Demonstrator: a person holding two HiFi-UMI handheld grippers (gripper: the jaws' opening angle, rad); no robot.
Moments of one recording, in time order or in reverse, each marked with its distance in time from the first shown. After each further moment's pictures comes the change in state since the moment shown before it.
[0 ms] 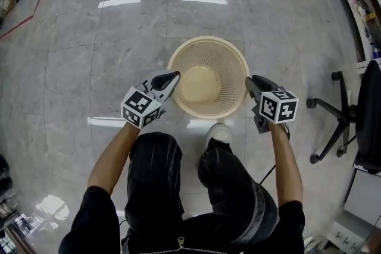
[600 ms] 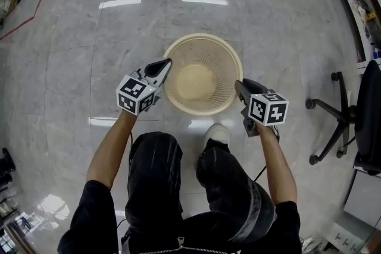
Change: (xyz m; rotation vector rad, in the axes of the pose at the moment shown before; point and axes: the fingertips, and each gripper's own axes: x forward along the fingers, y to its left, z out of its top) left arm 0.011 0.045 0.012 0.006 0.004 0.088; right arm 0.009 0.023 -0.011 0.077 0.027 0.026
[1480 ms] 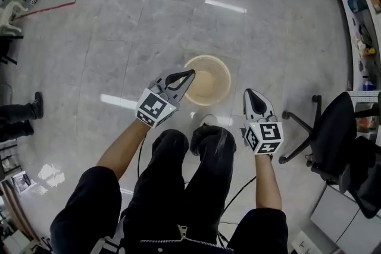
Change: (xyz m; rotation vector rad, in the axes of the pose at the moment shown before) left arm -0.126 -0.129 0.330 0.120 -0.109 0.042; right arm -0.268 0.139 0.234 -0.280 -0.251 0.024
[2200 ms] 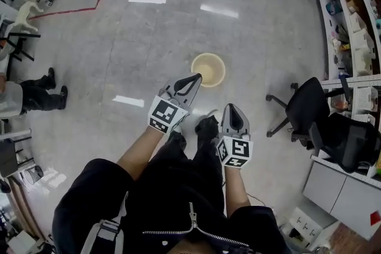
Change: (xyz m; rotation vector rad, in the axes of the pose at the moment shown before) left arm -0.223 -0.076 0.324 -0.115 -0.054 0.081; right arm -0.257 0.236 0.220 0.135 -0.089 -0.194
